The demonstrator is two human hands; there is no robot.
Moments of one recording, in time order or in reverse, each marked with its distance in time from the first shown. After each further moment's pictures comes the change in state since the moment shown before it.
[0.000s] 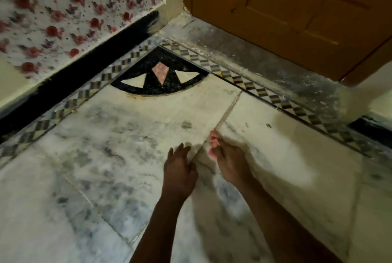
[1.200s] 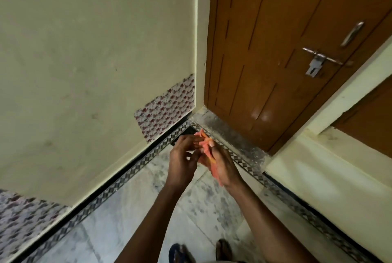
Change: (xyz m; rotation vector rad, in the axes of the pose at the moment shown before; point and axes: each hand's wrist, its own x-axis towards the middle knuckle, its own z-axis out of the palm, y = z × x) left_hand -0.428 0.661 -0.635 -0.361 0.356 0.332; right_hand -0.325 -0.738 -0.684 1.011 -0.261 0.087
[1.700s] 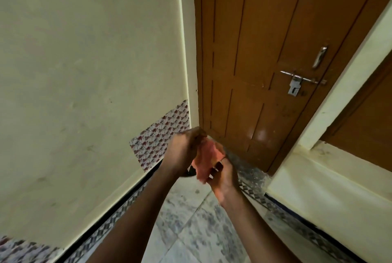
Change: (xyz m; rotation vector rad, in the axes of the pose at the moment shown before) left_hand 0.084 0.079 0.000 0.423 -0.104 0.450; right_hand -0.001 -0.039 -0.027 0.419 0.310 0.134
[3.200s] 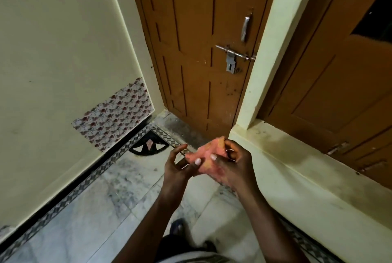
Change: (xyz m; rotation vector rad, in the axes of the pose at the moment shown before) left_hand -0.015 0.239 0.305 -1.176 0.078 -0.994; right_hand 0.000 -0.203 -0.336 -0.708 0.103 -0.347
